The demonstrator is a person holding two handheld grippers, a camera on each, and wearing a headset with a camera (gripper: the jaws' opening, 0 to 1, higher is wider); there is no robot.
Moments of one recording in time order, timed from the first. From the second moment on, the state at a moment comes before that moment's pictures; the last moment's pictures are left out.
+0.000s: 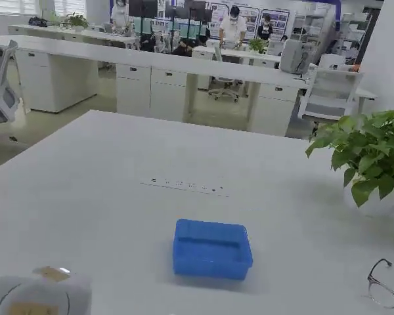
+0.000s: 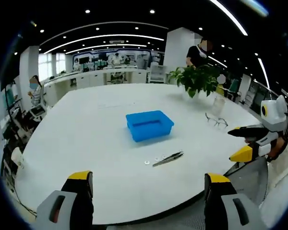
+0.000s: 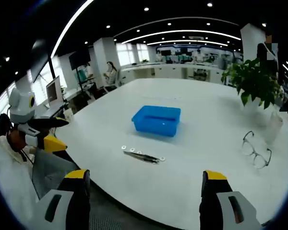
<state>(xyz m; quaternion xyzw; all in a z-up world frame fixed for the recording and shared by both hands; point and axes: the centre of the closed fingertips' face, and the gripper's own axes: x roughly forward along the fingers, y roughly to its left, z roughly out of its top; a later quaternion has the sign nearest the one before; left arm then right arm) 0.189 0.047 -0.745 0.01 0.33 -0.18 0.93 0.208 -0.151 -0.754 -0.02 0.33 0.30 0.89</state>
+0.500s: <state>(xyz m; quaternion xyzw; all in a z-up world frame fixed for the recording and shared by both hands) 0.189 0.046 -0.743 -0.01 0.33 -0.19 0.93 0.208 -0.149 -0.753 -0.03 0.33 0.30 0.89</state>
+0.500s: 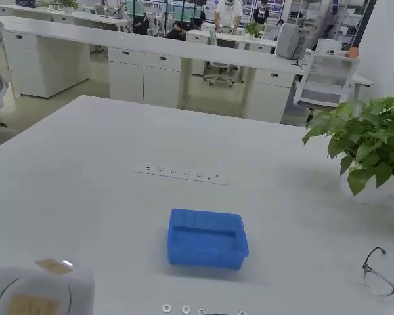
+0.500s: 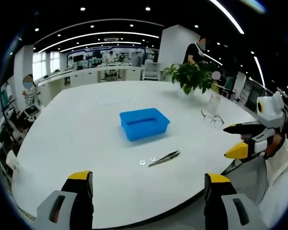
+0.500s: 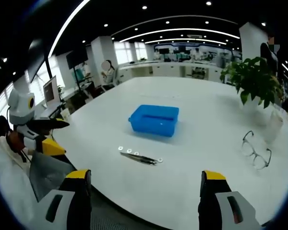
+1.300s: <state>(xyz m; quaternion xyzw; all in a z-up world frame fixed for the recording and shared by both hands) 0.190 0.041 -0.742 0.02 0.31 -0.20 0.93 0.210 -0.146 -0.751 -0.03 0.33 0.30 0.89</state>
